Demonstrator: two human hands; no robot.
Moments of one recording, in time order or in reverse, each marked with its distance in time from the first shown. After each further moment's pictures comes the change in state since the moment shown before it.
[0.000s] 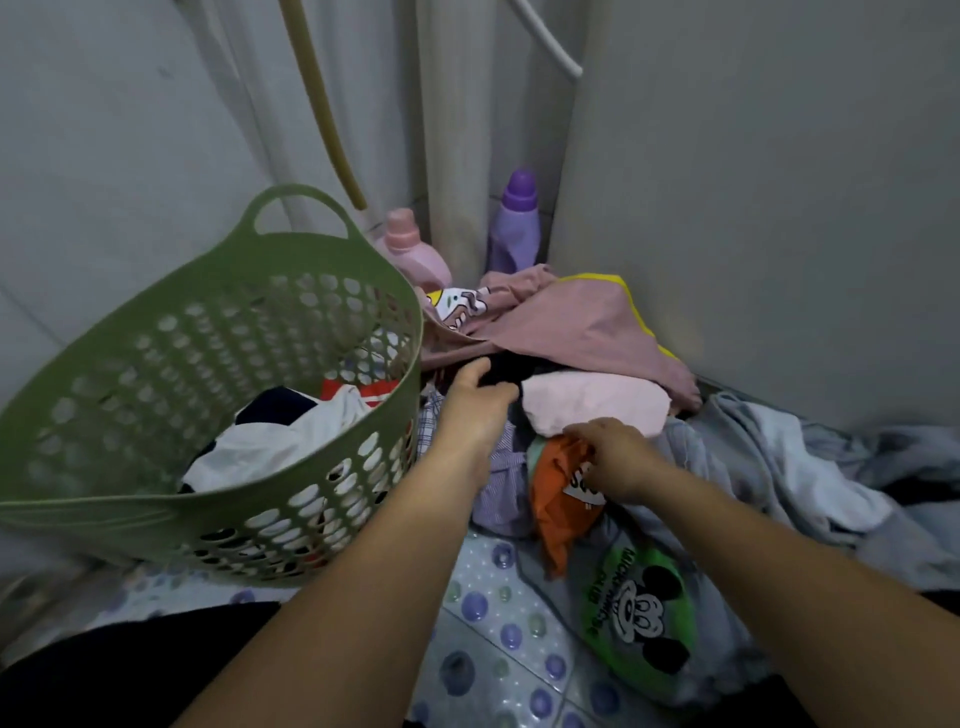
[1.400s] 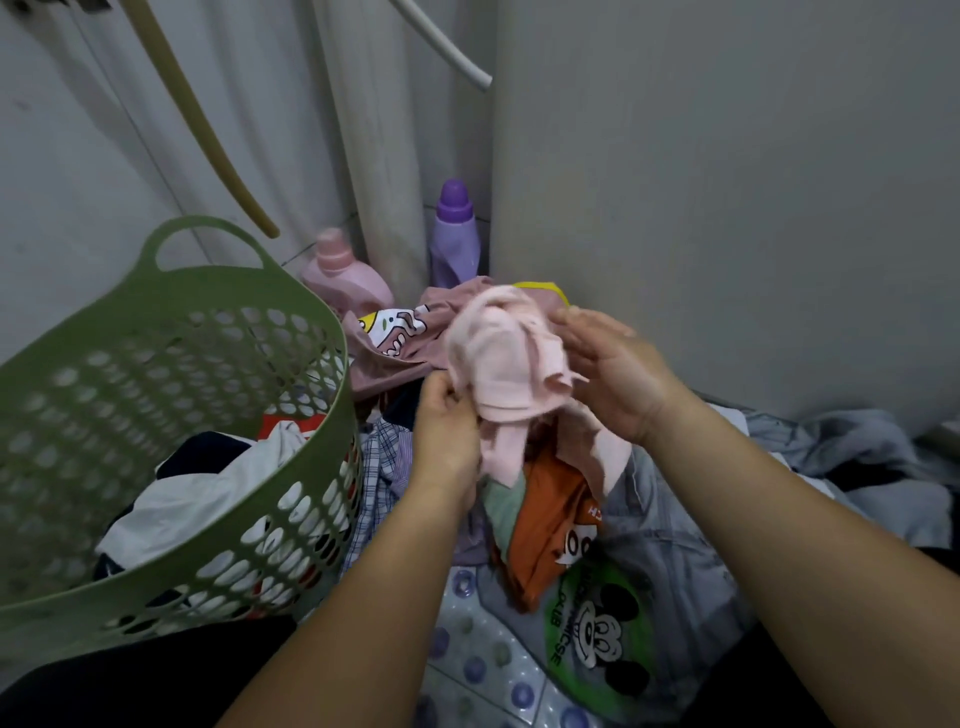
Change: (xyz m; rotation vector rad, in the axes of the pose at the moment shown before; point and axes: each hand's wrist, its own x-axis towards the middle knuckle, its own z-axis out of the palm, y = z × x) left_hand 0.021 -0.007 0.050 -0.253 0.001 0.183; right_hand -0.021 -0.006 -0.100 1.638 0.255 -0.154
